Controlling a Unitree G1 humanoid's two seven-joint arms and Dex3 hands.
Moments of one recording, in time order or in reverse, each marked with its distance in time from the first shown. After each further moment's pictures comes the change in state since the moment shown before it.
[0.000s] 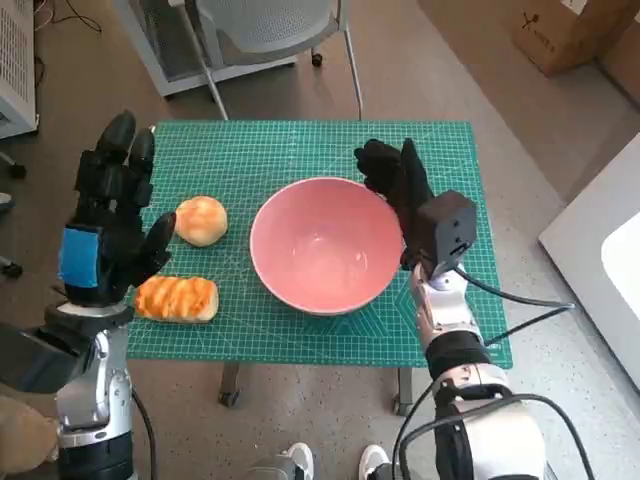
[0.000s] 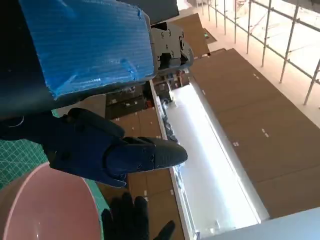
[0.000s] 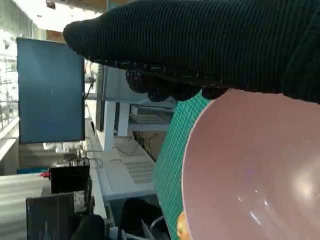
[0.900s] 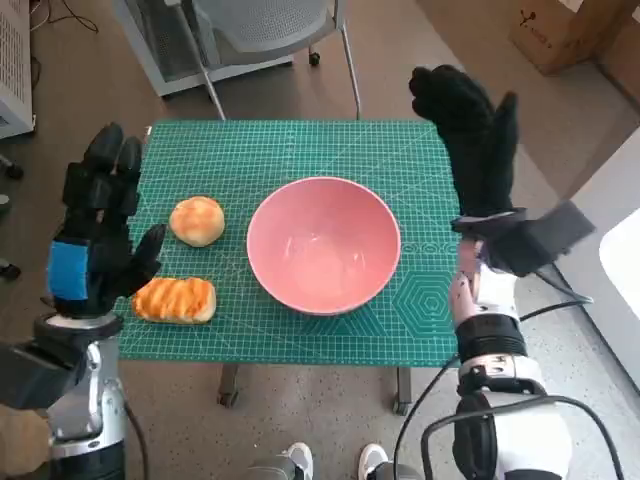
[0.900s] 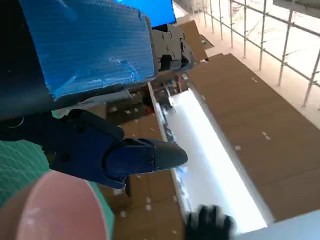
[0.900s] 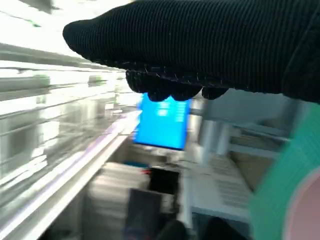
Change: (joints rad) left arm 0.090 0.066 0.041 -0.029 0.057 -0.059 -0.005; right arm -0.012 -0.077 -0.132 -0.204 0.247 -0.293 0.349
